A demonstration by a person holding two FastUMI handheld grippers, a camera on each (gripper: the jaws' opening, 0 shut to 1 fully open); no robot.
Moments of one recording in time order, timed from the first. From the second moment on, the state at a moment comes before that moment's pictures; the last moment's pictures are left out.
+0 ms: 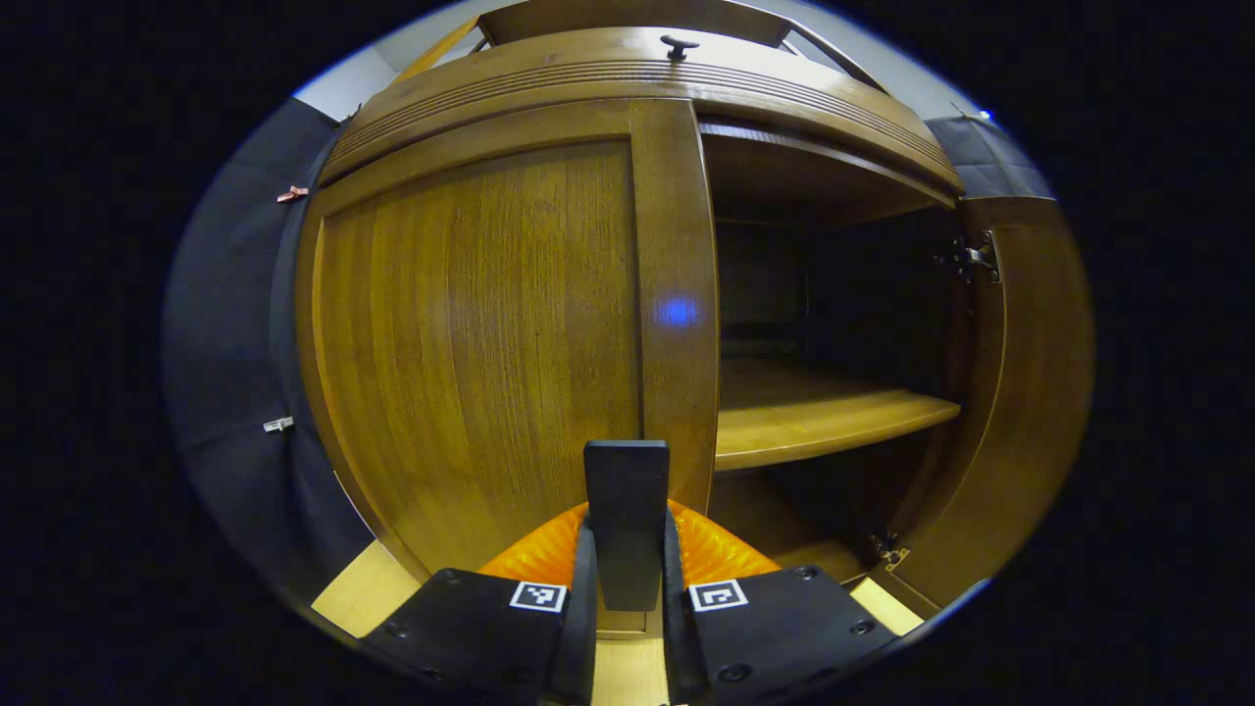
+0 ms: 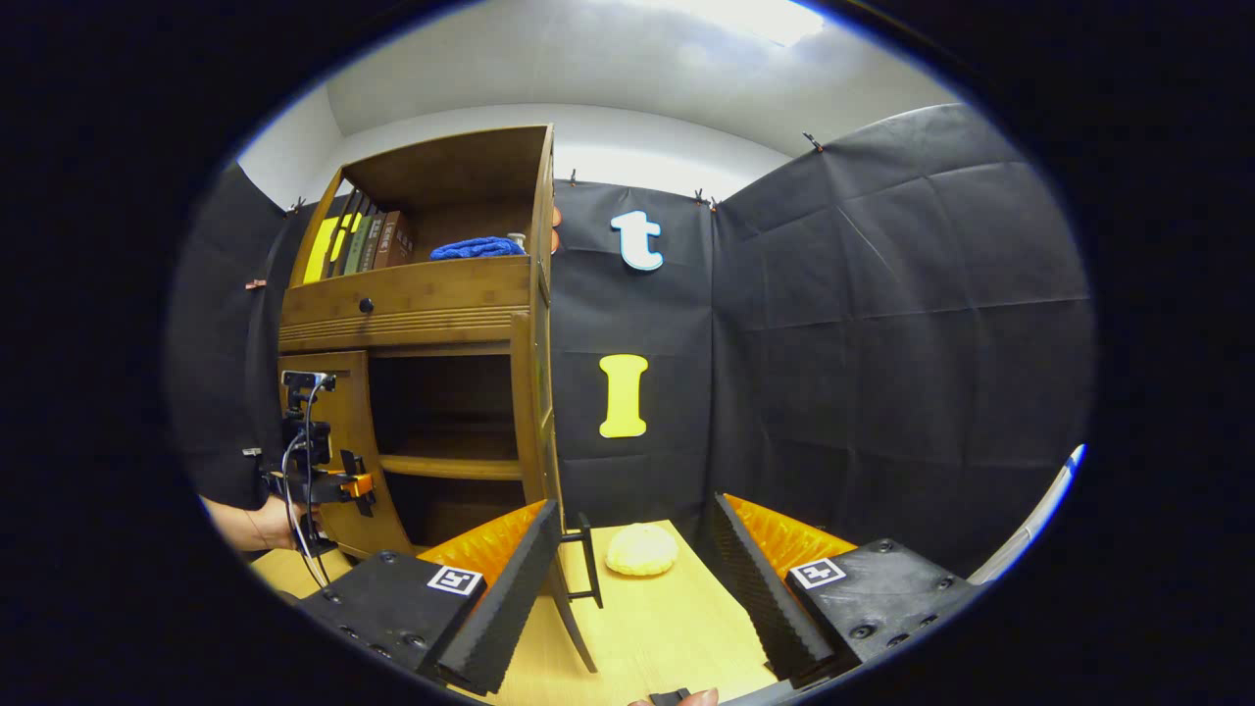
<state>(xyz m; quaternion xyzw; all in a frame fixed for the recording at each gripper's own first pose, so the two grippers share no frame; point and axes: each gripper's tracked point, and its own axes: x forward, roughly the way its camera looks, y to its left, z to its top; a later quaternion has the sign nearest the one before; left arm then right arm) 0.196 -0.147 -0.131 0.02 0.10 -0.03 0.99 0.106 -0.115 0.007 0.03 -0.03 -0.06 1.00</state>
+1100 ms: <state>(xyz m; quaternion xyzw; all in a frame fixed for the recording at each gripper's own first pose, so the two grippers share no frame) 0.028 -0.030 -0.135 0.04 0.10 -0.01 0.99 0.133 0.037 0.014 0.04 -0.03 0.06 1.00</state>
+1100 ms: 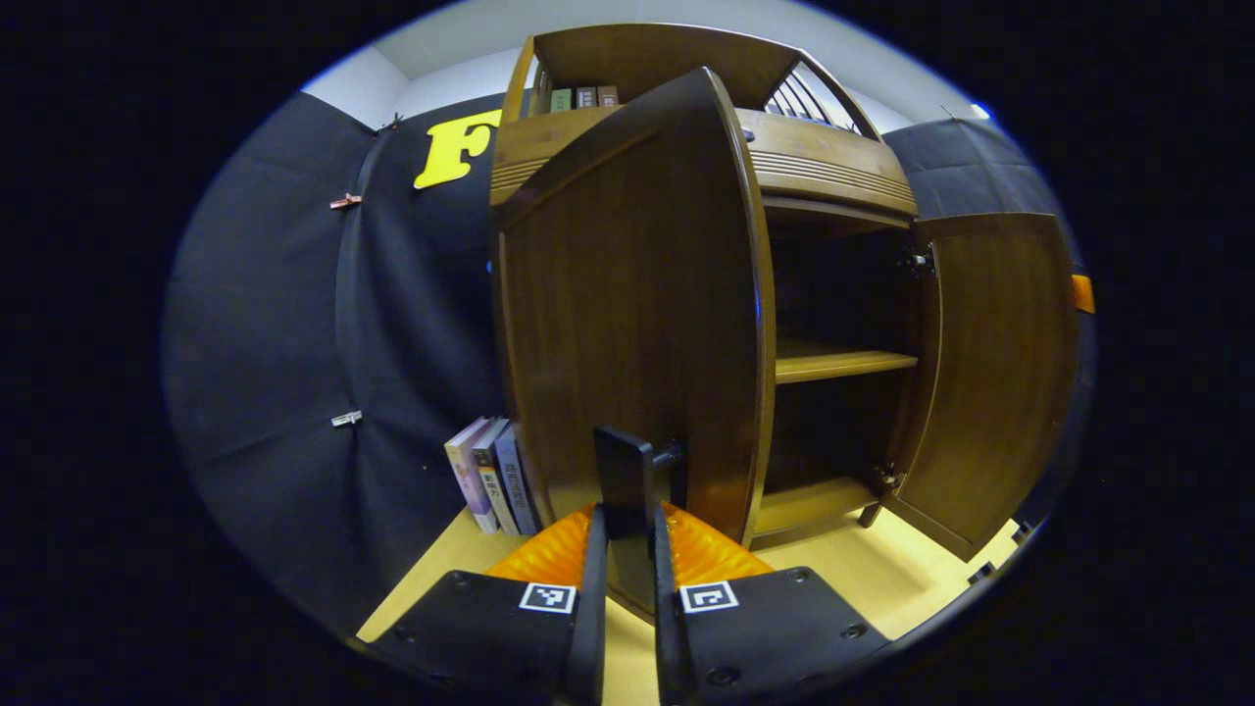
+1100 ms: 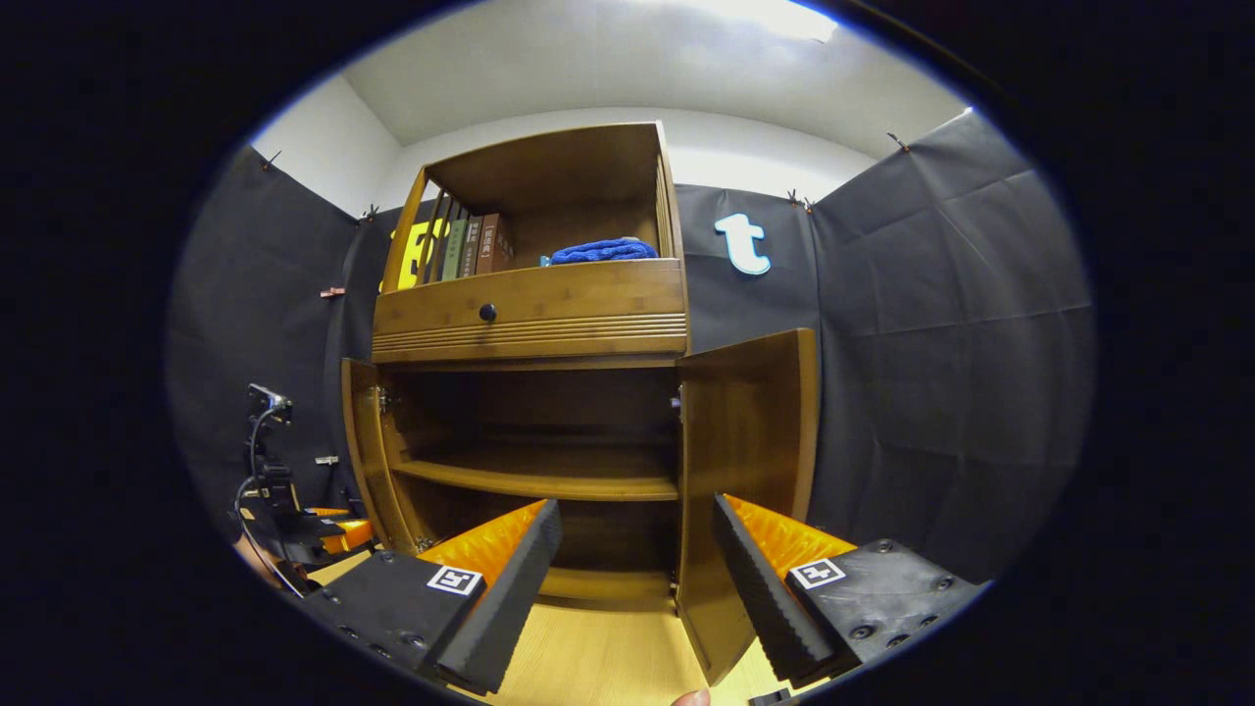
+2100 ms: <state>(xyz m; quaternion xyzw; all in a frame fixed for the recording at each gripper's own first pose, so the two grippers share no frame) -0.011 0.086 -0.139 0.01 0.09 0.01 1.00 0.129 0.111 0.003 0.04 -0.03 0.08 1.00</state>
